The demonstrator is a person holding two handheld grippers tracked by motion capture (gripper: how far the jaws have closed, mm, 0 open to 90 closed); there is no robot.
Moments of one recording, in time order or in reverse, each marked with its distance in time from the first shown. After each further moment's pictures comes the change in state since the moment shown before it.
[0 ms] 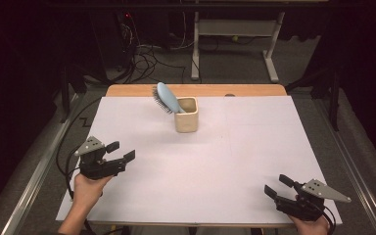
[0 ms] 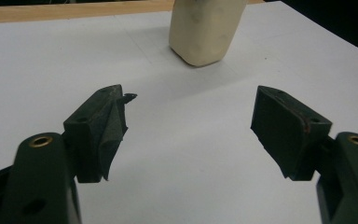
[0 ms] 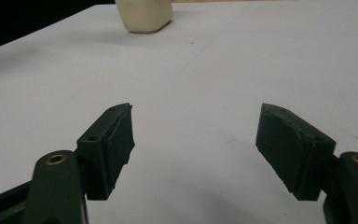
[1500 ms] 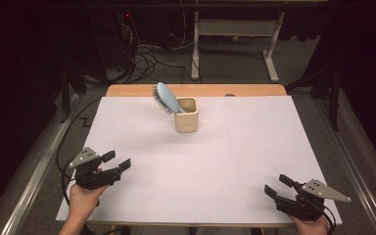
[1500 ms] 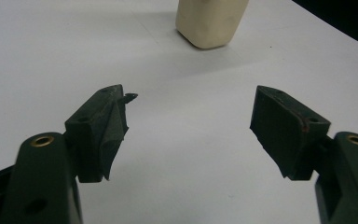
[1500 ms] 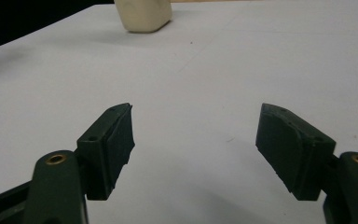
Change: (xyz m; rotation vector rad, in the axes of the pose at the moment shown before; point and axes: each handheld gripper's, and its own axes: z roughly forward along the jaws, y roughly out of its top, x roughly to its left) left arm 0.006 -0.029 -0.008 -0.002 0.007 -0.036; right arm 0.000 0.000 0.000 0.001 -0.003 0.003
